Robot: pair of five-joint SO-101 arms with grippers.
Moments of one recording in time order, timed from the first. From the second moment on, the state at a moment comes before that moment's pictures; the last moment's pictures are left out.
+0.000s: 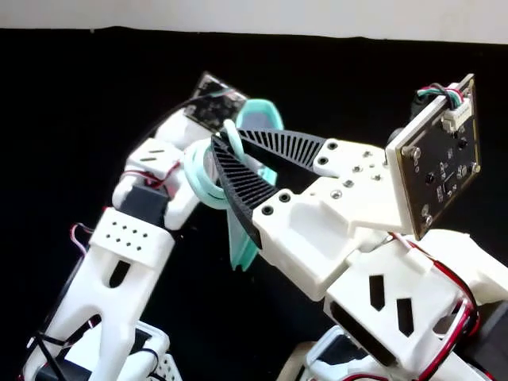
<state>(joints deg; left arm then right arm) 15.4 -34.3 37.1 32.3 -11.1 -47.7 -17.8 -68.4 100.6 -0.9</state>
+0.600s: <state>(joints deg) 15.3 -34.3 37.1 32.3 -11.1 -47.7 -17.8 -68.4 100.6 -0.9</state>
